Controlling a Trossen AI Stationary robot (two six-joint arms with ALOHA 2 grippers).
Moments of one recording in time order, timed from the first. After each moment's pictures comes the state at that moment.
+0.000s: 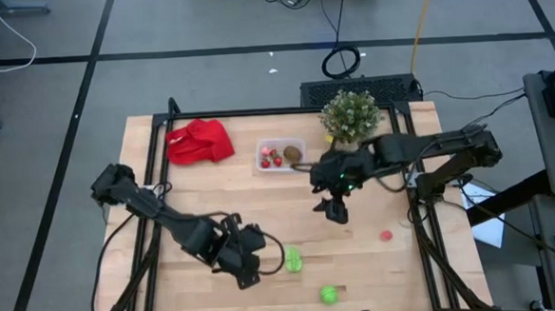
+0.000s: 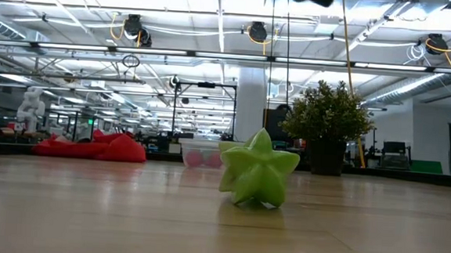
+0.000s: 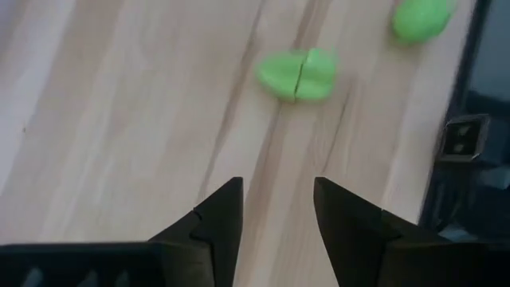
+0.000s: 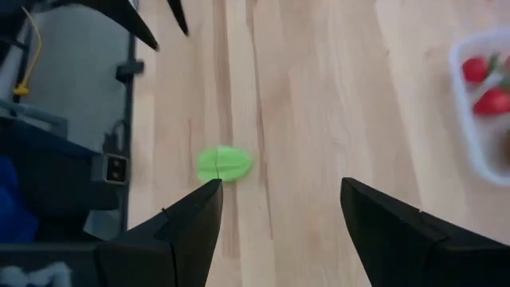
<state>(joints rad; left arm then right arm) -0.56 1.77 1.61 -1.05 -0.25 -0.83 0.15 1.48 1.51 -0.95 -0.11 0.35</state>
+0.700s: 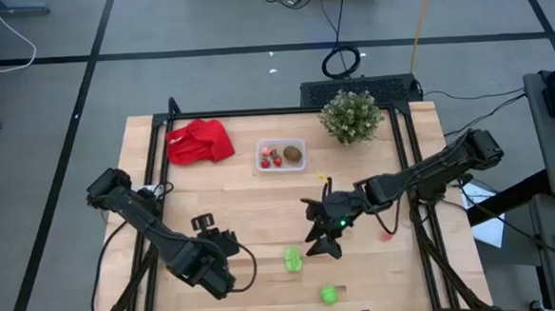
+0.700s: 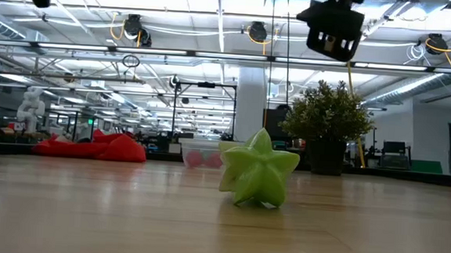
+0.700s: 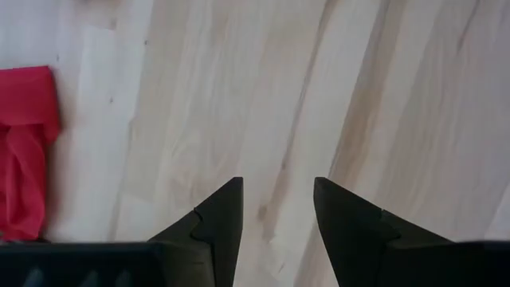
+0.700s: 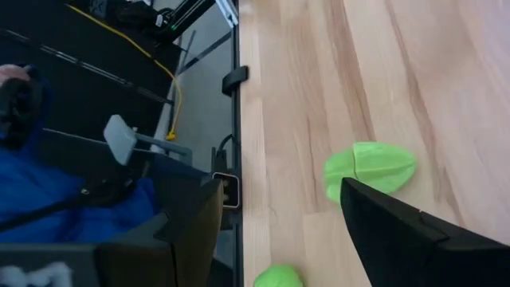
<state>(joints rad) -0.70 1.75 1.58 -1.45 -0.34 -0.94 0.31 1.48 0.98 -0.10 -0.26 0.77</state>
